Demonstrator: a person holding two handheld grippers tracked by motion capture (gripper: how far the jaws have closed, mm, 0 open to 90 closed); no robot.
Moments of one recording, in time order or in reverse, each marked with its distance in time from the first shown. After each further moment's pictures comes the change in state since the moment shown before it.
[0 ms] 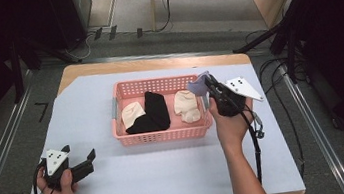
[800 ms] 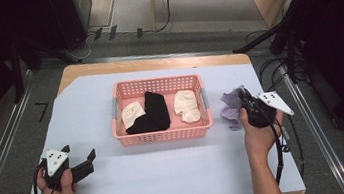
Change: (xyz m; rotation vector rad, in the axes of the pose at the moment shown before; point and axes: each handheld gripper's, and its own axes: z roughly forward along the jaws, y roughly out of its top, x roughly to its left) left arm 0.000 0.000 -0.001 0.002 -0.002 0.007; right arm -0.081 -0.049 -0.034 0.083 -0.210 0.055
